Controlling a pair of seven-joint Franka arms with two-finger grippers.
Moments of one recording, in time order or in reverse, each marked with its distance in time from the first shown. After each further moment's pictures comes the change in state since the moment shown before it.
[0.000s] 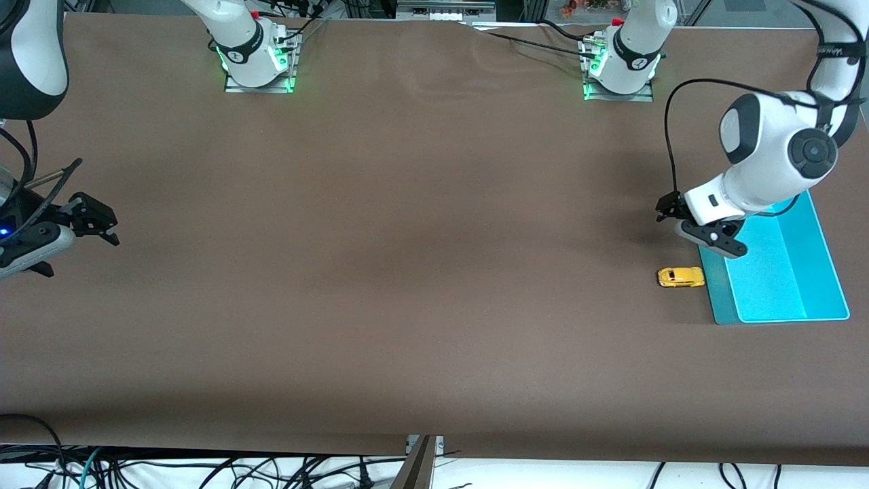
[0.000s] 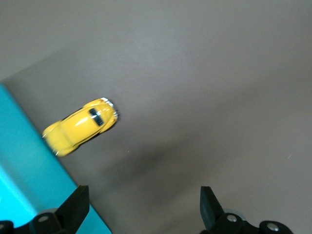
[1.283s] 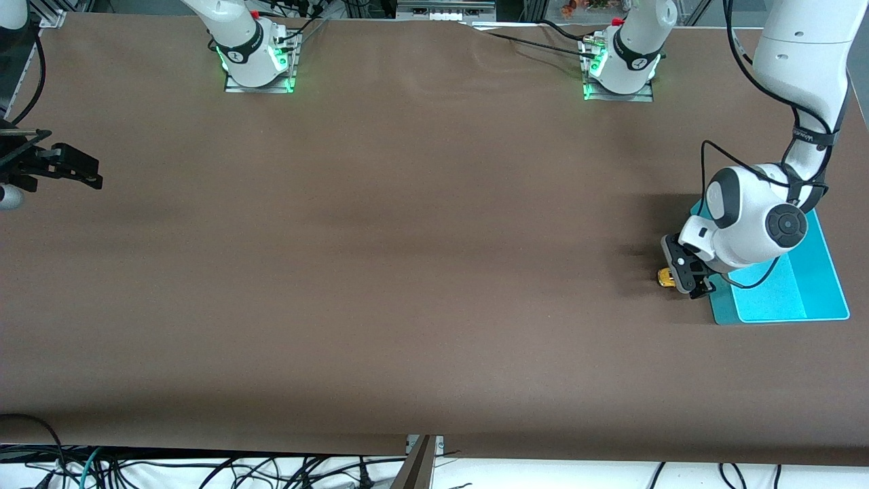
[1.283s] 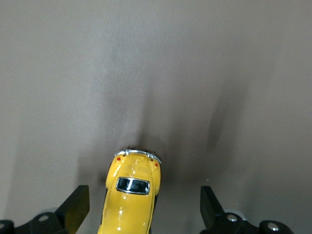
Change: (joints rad) left arm 0.010 0.350 0.062 0.209 0.000 0.171 0.860; right arm -0.007 -0.198 -0.053 -0.196 0.008 -0.156 0.442
